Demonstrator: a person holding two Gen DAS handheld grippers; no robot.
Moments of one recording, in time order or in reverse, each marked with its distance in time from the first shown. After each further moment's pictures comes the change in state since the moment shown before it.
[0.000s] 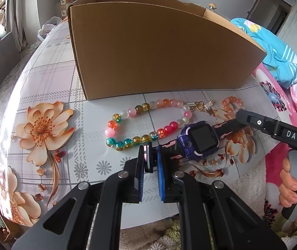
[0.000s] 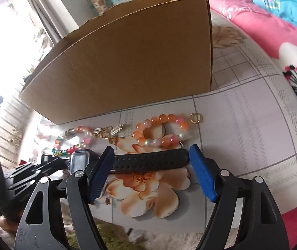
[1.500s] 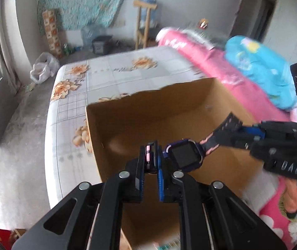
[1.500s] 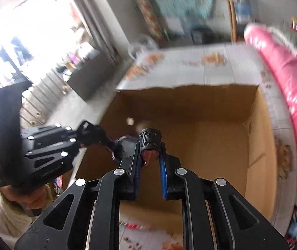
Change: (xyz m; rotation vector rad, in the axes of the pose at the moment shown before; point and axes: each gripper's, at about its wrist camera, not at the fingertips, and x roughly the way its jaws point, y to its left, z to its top) left arm -0.033 0.039 0.229 0.149 -0.051 0.050; right arm 0.017 0.110 0.184 -0.219 0.023 0.157
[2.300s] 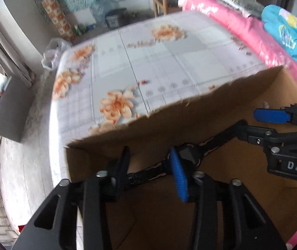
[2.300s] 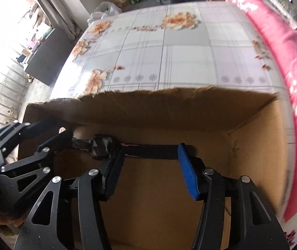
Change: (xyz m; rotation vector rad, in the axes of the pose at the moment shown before) left arm 0.103 0.006 0.051 0.052 0.182 0.197; right arm 0.077 -0.073 0.048 0.075 0.223 -0.188
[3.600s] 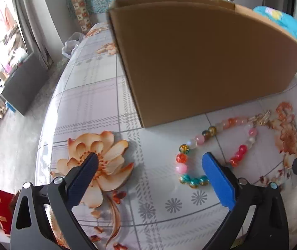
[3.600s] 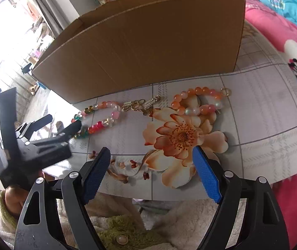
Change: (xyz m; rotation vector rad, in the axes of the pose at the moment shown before) left arm -0.026 -0.041 -0.257 -0.121 -0.154 0.050; right arm -0.021 0.034 -0.271 0.122 -0.139 0.001
